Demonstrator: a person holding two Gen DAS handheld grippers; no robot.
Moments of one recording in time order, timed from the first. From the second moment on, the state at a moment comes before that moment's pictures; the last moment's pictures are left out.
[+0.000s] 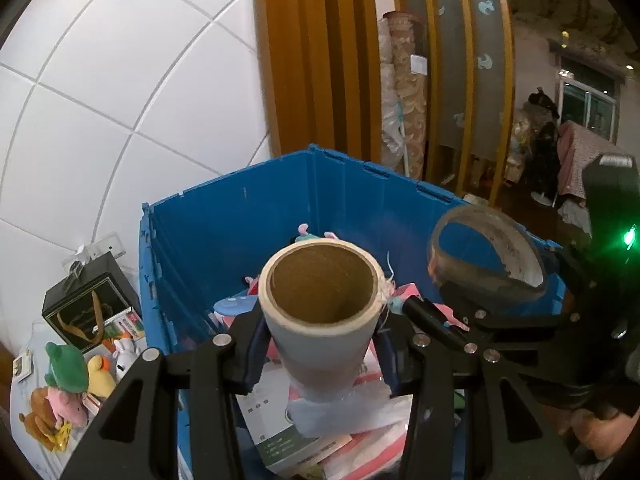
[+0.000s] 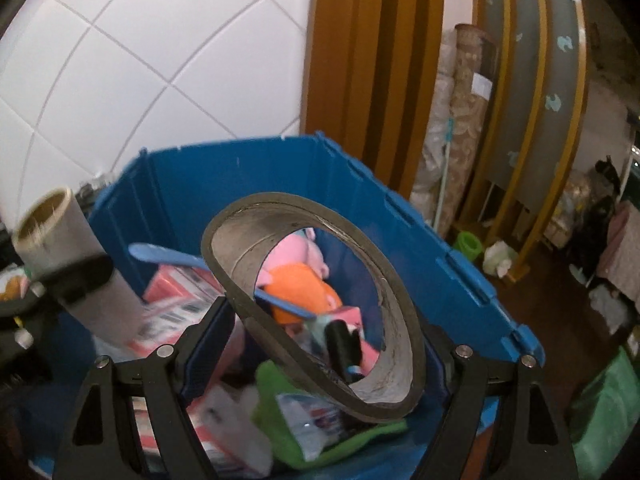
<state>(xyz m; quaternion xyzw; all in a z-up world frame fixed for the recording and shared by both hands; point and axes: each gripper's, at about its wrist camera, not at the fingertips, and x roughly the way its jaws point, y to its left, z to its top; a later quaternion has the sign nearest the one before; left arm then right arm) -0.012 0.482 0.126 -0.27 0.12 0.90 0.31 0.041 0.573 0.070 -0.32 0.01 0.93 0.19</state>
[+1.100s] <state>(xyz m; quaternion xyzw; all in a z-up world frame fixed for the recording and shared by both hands) 0.003 0.445 0.145 -0.23 0.10 0.93 0.26 0.049 0.587 0.070 -0.33 0.02 0.93 0.16</state>
